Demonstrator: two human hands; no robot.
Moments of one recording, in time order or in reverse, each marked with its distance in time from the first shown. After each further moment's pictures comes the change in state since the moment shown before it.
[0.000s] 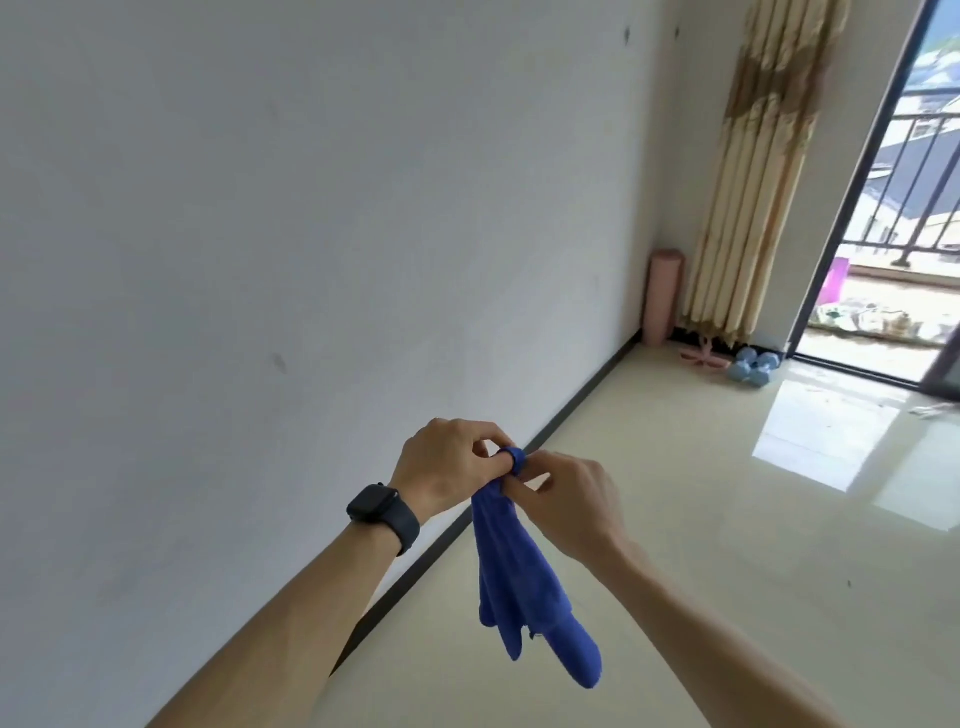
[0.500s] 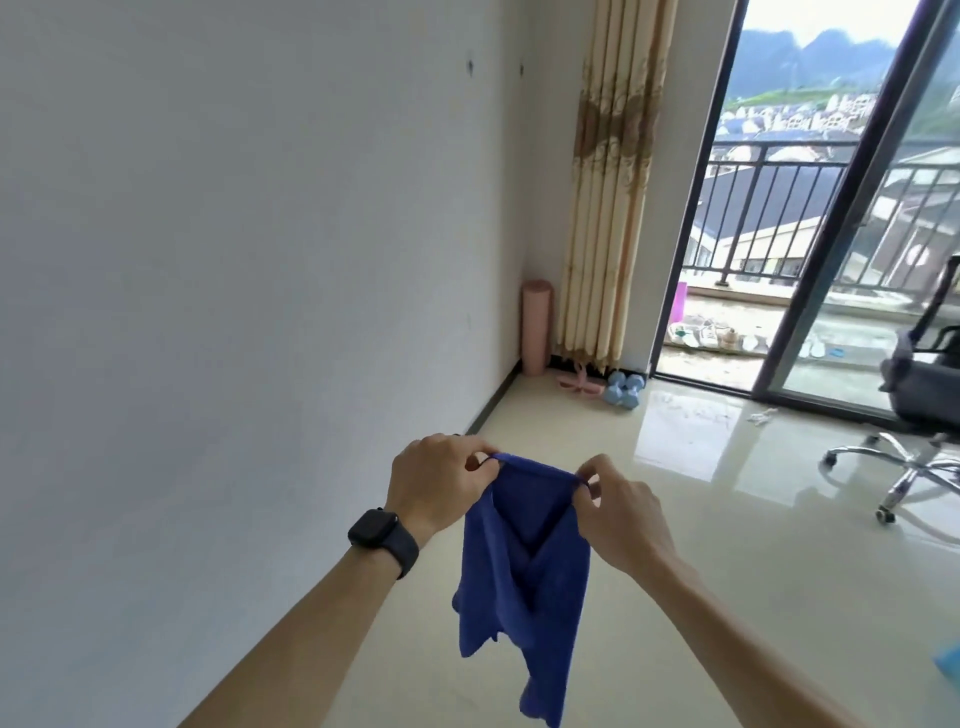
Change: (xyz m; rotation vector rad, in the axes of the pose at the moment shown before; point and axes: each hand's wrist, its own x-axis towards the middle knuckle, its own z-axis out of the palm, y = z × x) left_hand 0.281 0.087 0.127 0.048 0.051 0.240; right_hand 0.191 0.213 -0.129 -0.120 0.185 0.341
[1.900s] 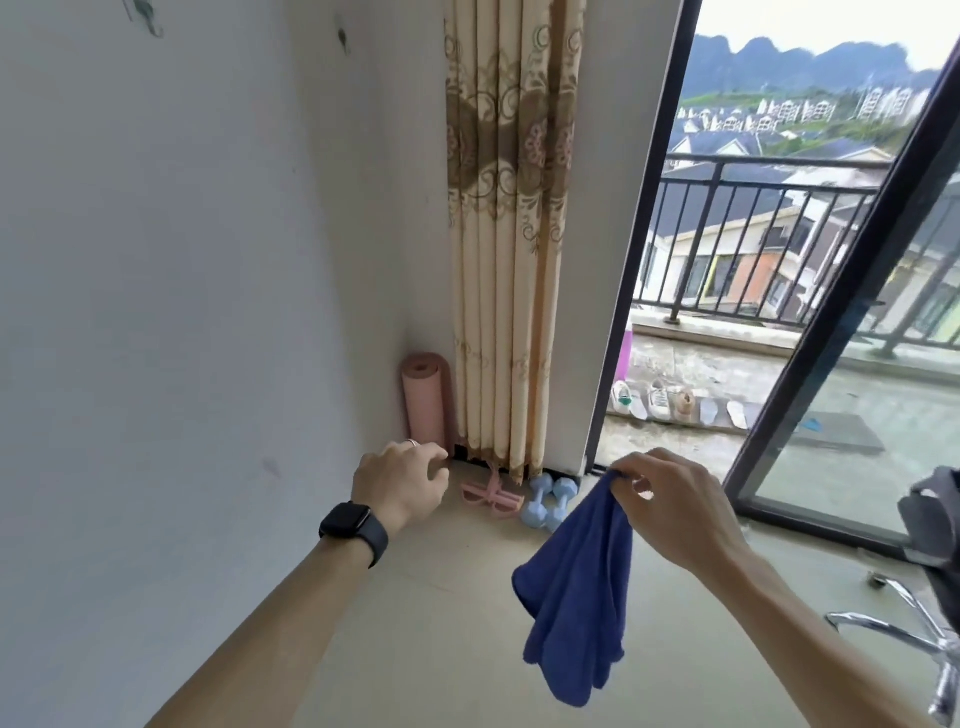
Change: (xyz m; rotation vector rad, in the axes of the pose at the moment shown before) left_hand 0.865 0.112 0.349 0.197 -0.204 -0.065; right_hand 0.840 0.292 -0.218 -0.174 0.185 -0.118
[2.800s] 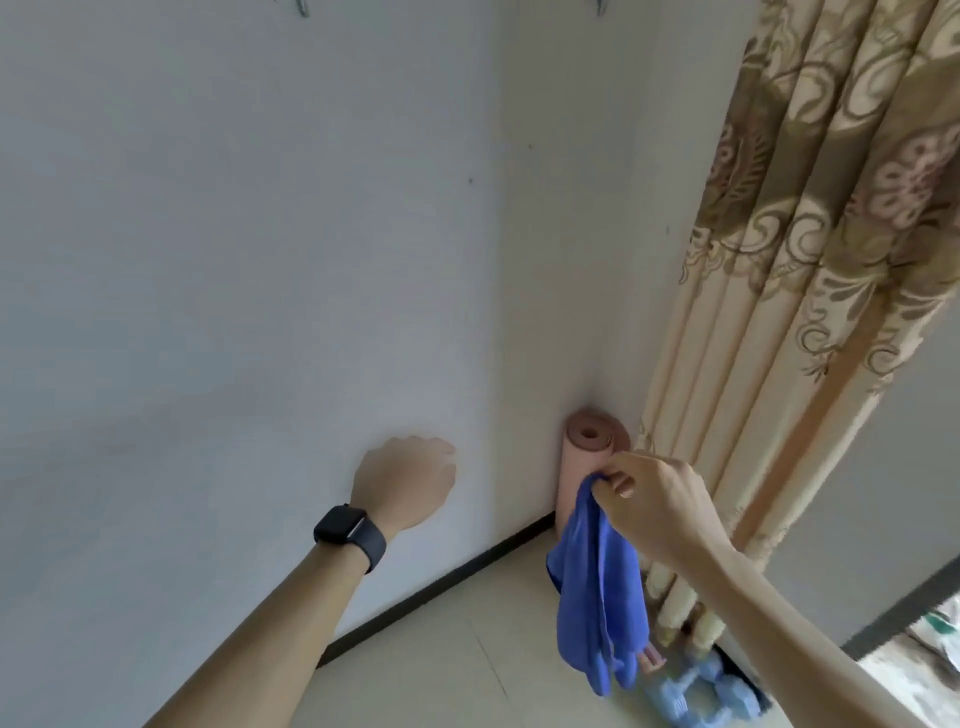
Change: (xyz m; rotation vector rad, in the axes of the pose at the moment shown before) left_hand 0.286 -0.058 -0.021 0.004 0.149 -0.612; right_hand 0.467 -0.042 0.155 0.164 -0.391 -0.509
